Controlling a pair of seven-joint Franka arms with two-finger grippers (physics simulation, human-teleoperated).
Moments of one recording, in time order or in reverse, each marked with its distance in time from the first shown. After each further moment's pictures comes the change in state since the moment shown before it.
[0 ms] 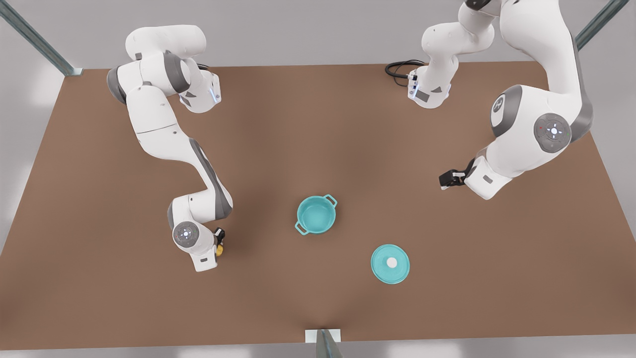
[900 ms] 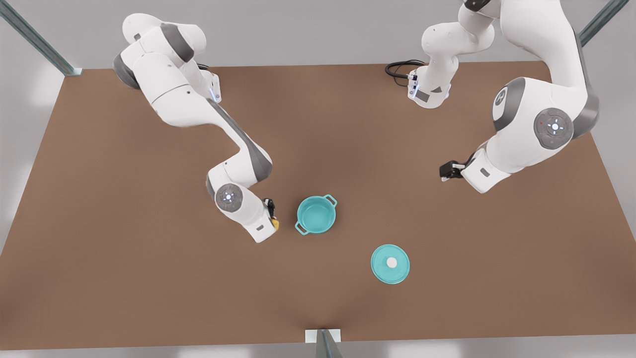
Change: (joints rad) left arm -0.015 0.014 -0.007 0.079 0.022 -0.115 0.086; right arm 0.053 -0.156 0.297 0.004 0.072 -0.074 -0.081
